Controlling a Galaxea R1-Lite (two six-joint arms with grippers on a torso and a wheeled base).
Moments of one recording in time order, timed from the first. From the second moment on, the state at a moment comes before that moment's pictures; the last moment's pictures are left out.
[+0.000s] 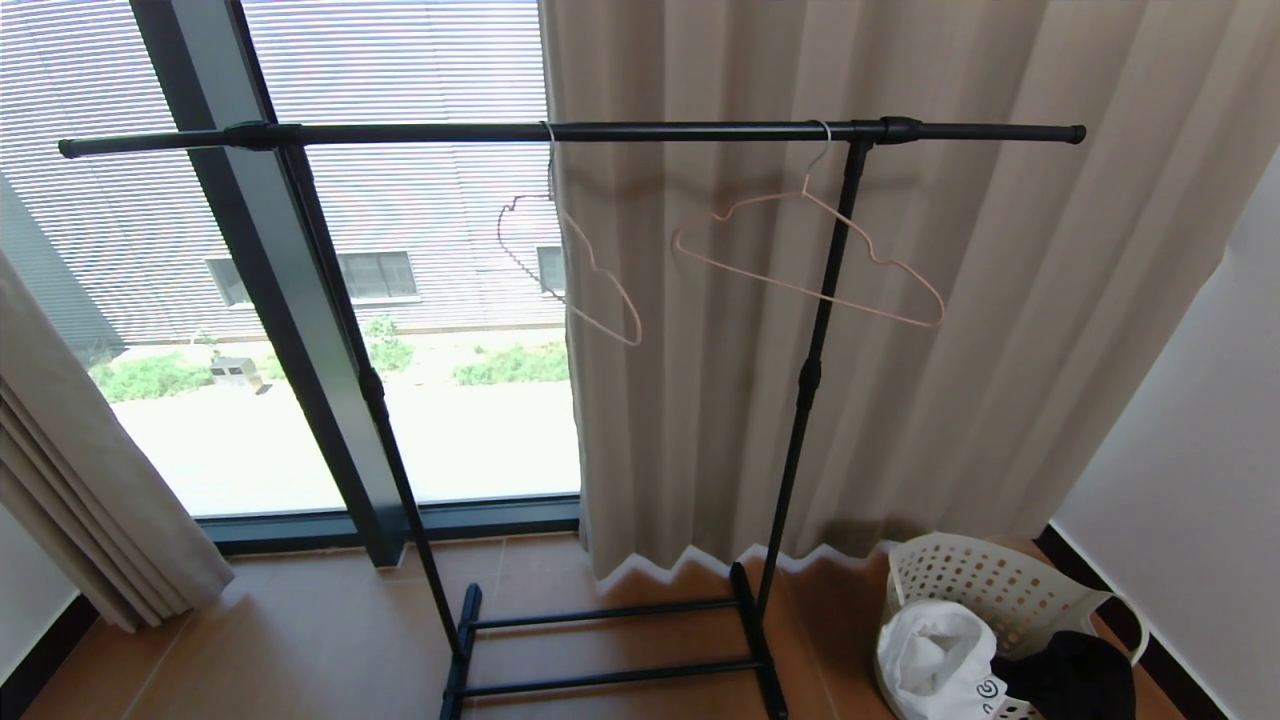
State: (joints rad) left arm 0.00 0.00 0.00 -0.01 0.00 0.00; right arm 0.00 0.00 0.00 -0.06 0.09 -0.03
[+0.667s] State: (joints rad) left arm 0.00 0.00 0.00 -0.01 0.00 0.00; right arm 0.00 0.00 0.00 -0.06 0.09 -0.03
